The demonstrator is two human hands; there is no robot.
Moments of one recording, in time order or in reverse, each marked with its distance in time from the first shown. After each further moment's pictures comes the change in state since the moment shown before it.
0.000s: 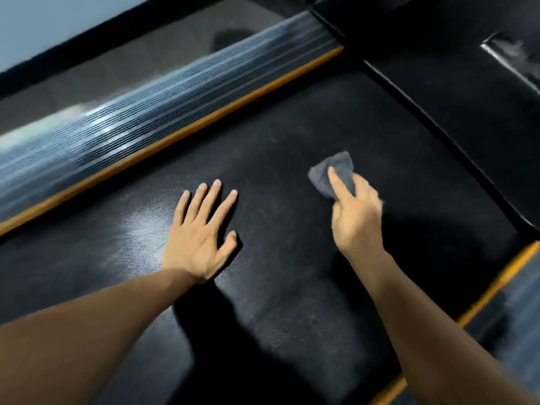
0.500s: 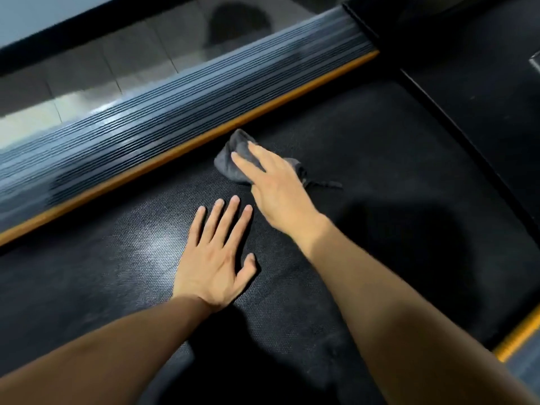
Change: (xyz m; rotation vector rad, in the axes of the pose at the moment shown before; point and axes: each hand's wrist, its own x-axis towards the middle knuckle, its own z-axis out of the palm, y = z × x) left_hand 0.006 -0.003 0.001 -0.009 -0.022 0.014; right_hand 0.092 -0.136 0.074 0.077 -0.256 -0.537
